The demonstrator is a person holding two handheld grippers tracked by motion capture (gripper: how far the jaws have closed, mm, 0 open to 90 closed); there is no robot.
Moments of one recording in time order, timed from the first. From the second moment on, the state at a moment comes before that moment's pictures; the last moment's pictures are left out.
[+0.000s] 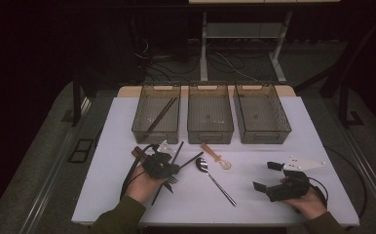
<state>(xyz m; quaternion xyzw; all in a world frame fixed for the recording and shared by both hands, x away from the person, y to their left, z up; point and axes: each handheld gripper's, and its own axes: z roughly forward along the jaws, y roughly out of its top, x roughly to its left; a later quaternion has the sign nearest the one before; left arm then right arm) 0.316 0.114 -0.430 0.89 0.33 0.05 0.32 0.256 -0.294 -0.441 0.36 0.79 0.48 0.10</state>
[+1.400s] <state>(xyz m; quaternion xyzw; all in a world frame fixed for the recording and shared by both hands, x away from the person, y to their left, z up) 0.324 0.154 -0.380 0.87 0.30 0.05 0.38 0.265 -0.289 -0.445 0.35 0.80 0.48 0.11</state>
